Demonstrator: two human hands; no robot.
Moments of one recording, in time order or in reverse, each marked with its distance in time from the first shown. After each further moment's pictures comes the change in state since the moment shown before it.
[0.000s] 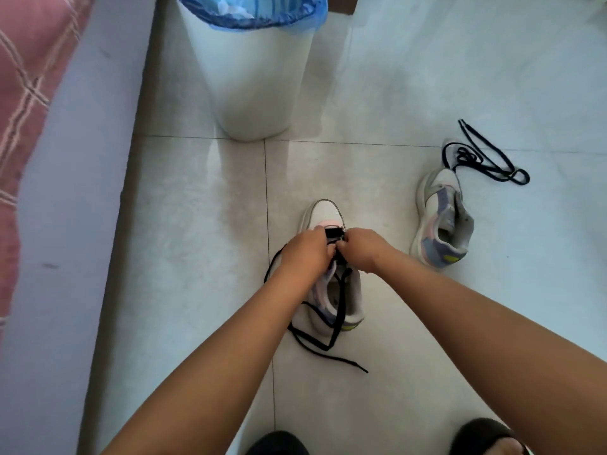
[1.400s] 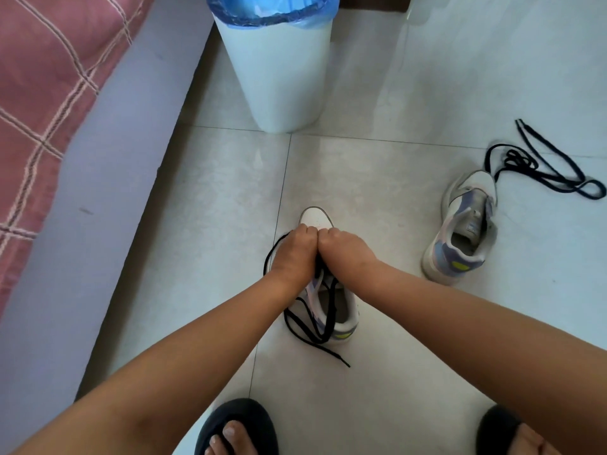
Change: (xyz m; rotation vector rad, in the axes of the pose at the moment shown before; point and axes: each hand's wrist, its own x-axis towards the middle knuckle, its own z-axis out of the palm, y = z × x) left_hand -0.042 0.019 0.016 0.113 0.228 -0.082; right_hand -0.027 0.006 0.018 -0.377 0.425 -0.699
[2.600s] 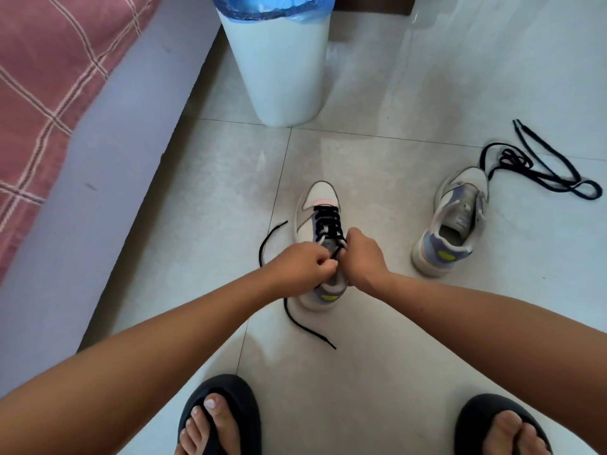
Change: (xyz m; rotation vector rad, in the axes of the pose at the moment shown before) left_hand -0.051 0.029 -0.021 -0.233 -0.305 0.044; right_hand -0.044 0.027 0.022 0.665 -0.105 0.546
